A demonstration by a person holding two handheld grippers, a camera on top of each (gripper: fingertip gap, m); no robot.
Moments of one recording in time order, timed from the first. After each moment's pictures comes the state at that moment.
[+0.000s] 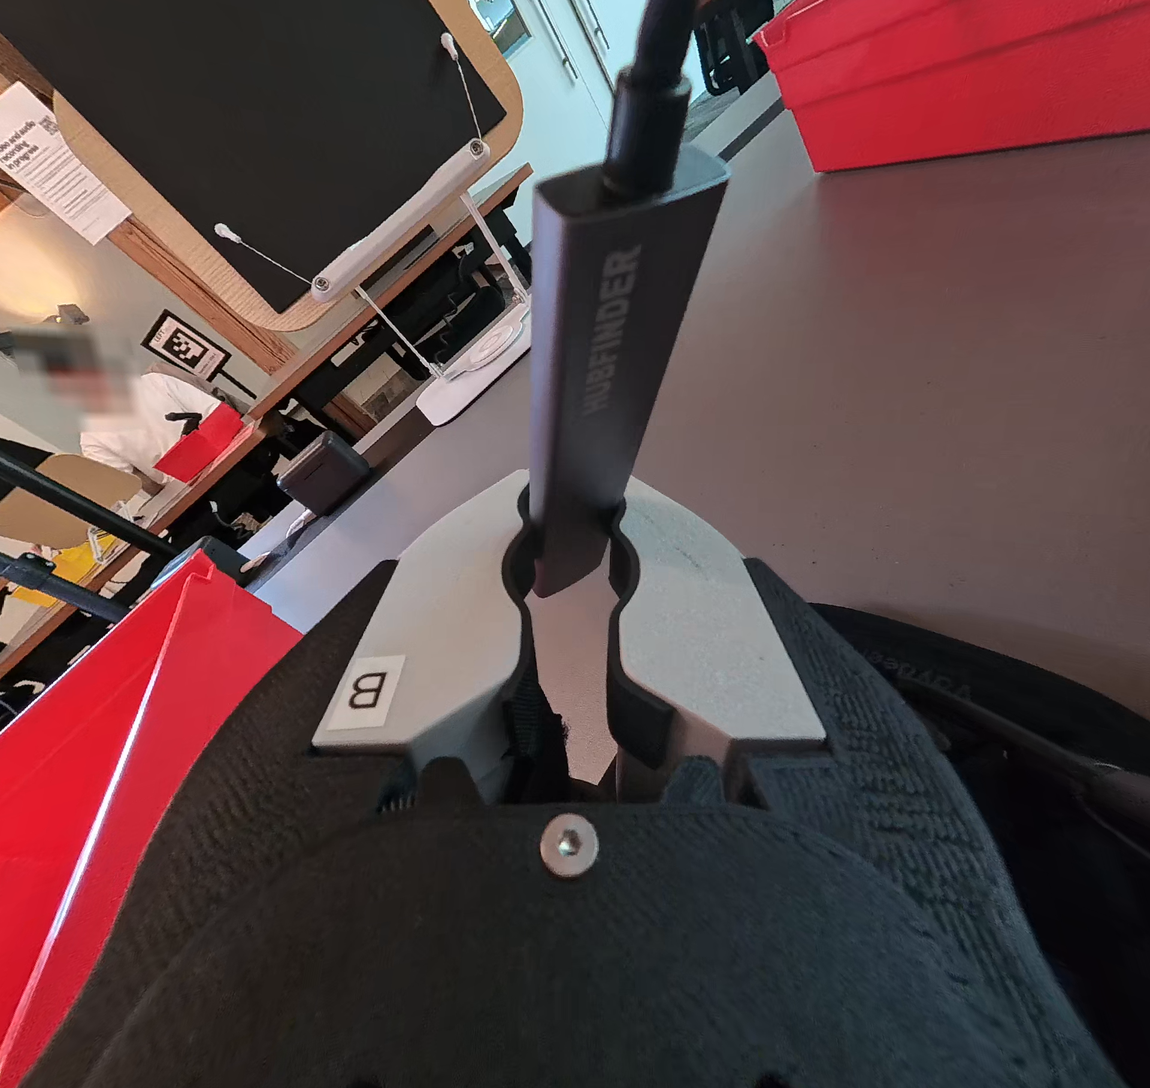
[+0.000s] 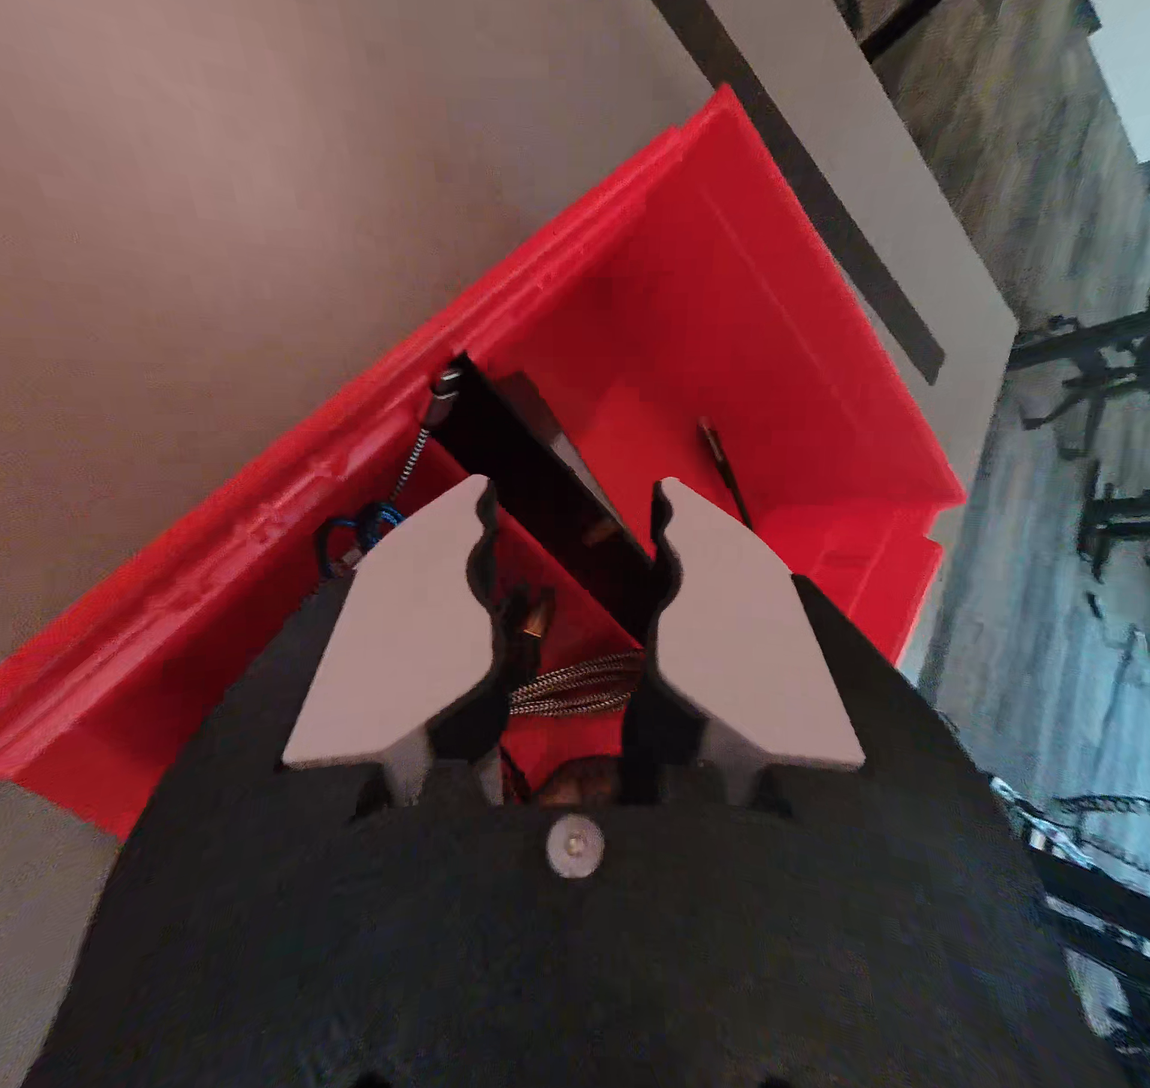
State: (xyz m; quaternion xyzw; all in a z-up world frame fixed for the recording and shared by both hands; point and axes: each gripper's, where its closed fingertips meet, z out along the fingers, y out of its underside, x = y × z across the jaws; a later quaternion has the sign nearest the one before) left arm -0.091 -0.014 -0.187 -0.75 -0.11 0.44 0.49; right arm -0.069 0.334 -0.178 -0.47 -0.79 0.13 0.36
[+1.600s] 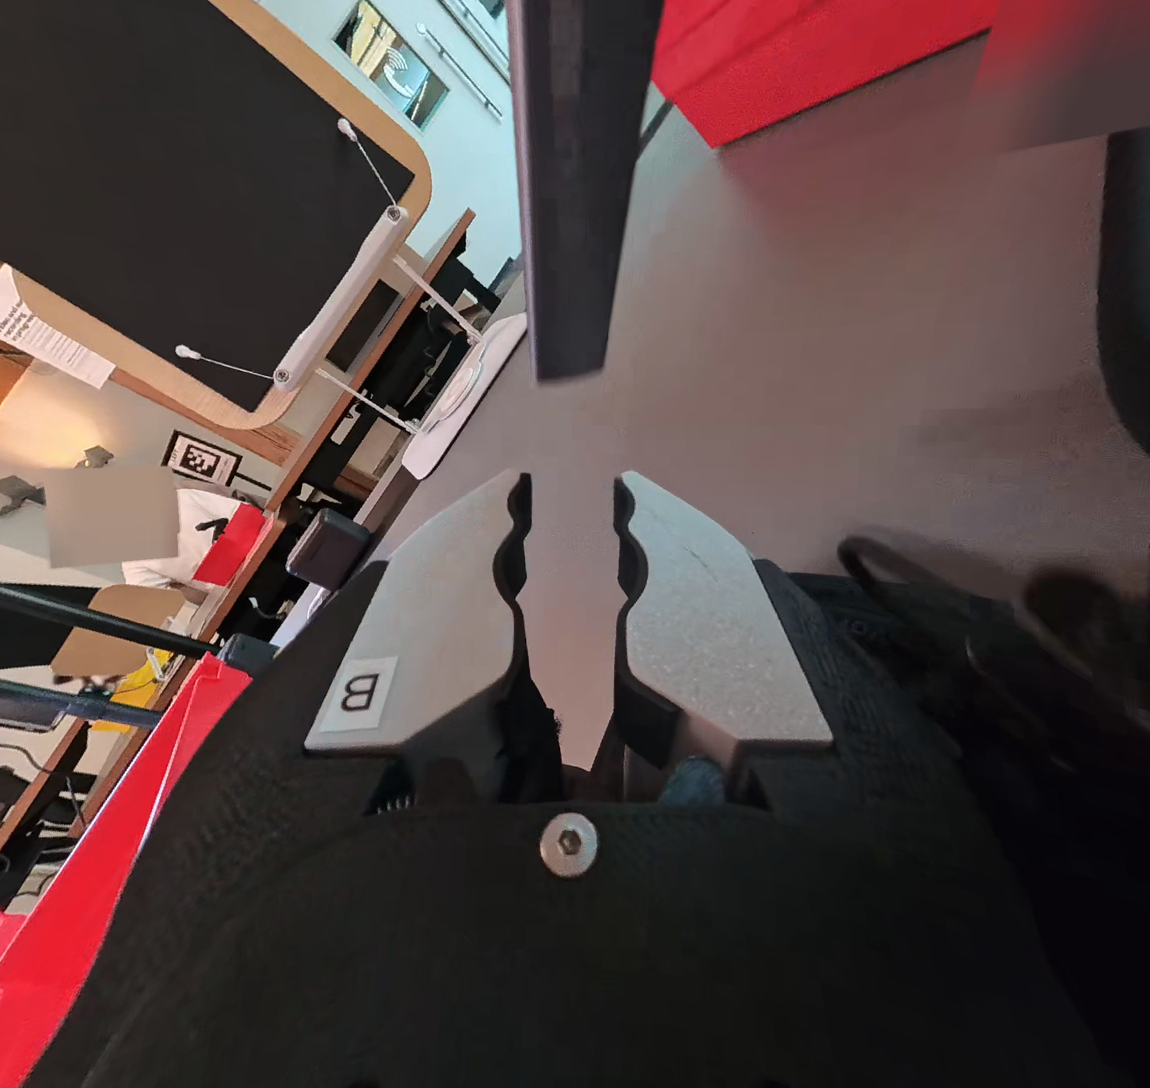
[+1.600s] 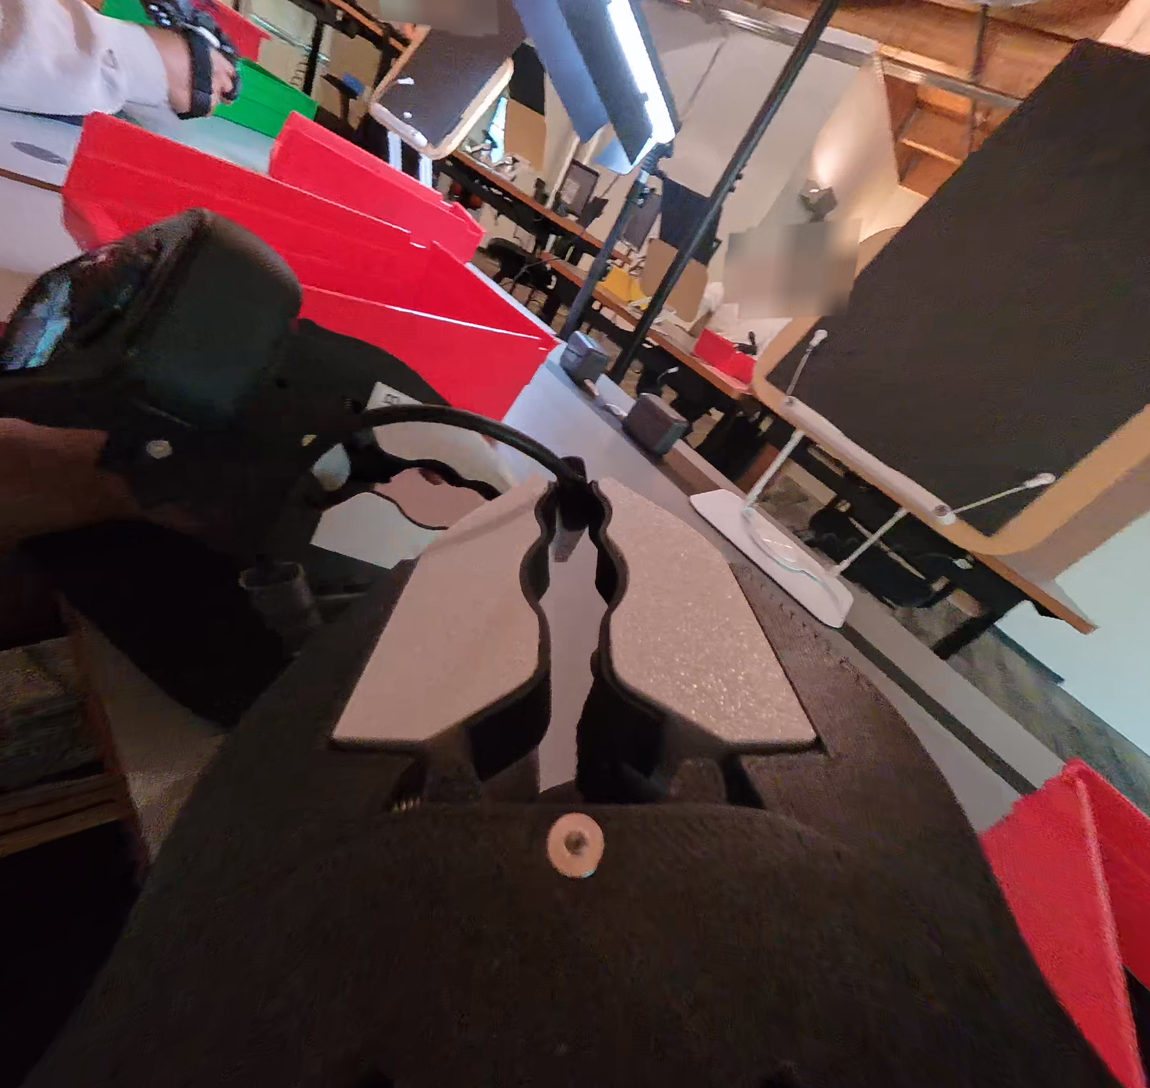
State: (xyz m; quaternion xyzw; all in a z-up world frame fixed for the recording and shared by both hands) left arm -0.072 0.005 -0.200 -0.77 0.00 0.46 0.45; right arm -0.001 0.023 -0.123 -0.20 -0.67 0.51 0.51
